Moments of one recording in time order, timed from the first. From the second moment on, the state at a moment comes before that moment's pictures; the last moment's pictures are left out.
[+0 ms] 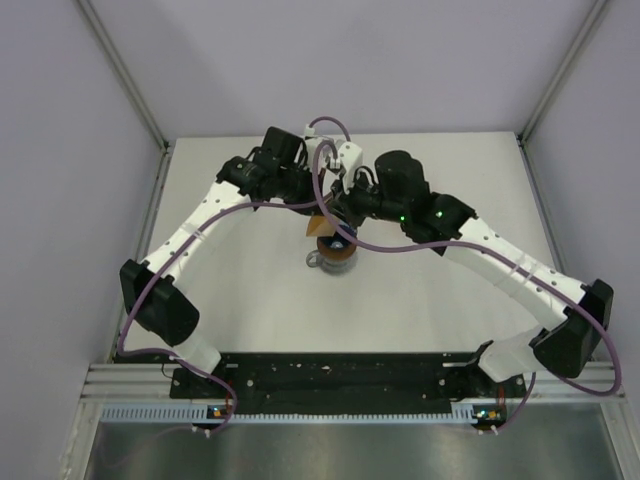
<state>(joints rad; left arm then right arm) -0.54 1.64 1.68 -0.86 0.32 -0.11 0.81 1.40 1.43 -0.37 -0.25 -0.12</state>
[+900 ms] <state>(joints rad) -0.54 1.64 1.62 -0.83 0.37 -0.11 0.80 1.48 1.27 -0.31 -0.03 -0.09</state>
